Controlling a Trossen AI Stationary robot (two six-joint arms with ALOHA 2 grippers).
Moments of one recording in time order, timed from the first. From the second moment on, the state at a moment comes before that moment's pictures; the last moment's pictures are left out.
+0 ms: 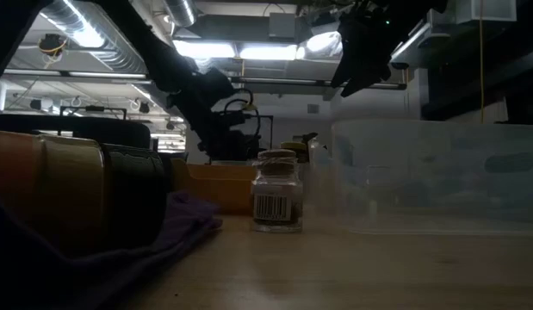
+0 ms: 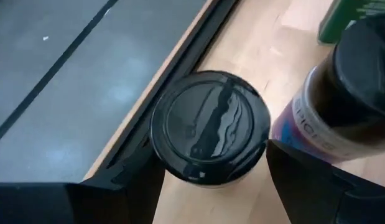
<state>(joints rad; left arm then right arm) 0.70 1.83 1.10 -0.05 0.01 0.24 -0.32 1.28 1.12 -0.59 0.14 0.15</state>
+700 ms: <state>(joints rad) 0.70 1.78 1.10 -0.01 0.01 0.23 -0.32 1.28 1.12 -0.60 0.14 0.15</state>
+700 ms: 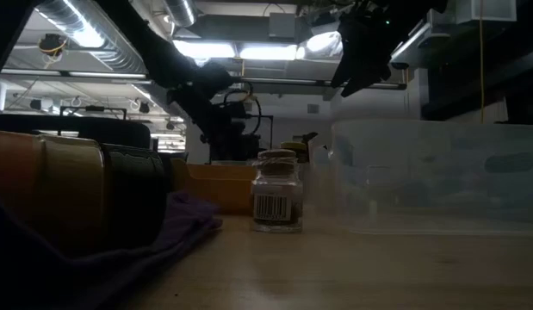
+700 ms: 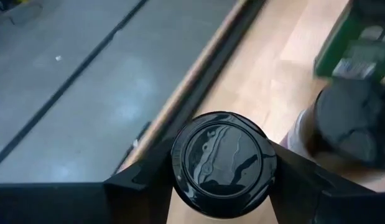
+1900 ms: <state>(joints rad) 0.58 1.14 1.02 -0.87 -0.18 -0.20 -0.32 1.28 1.12 -0.60 0.14 0.15</state>
